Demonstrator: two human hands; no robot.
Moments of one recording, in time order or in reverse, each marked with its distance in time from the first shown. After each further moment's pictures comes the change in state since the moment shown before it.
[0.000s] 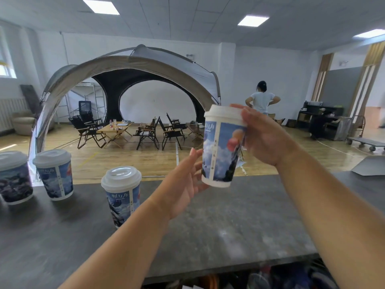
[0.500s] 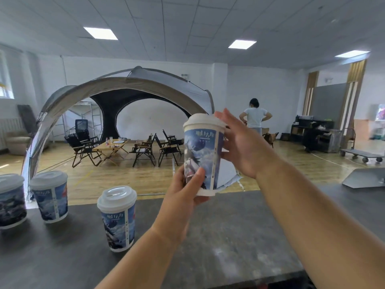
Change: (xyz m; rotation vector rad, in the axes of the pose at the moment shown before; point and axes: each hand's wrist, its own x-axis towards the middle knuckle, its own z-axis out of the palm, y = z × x) left_hand -0.022 0.009 0.039 0.010 0.138 0.210; right_hand 0.005 -0.022 0.041 -0.126 0.142 0.084
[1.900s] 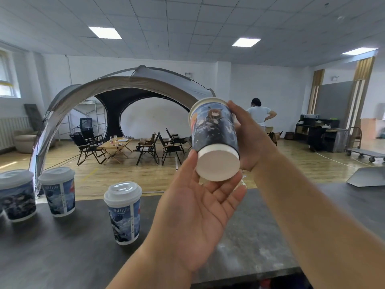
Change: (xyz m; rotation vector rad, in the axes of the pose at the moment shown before) left_hand -0.063 0.061 0.046 -0.612 -0.055 -0.263; right_hand -0.010 -0.014 0.016 0.364 -0.077 0.201
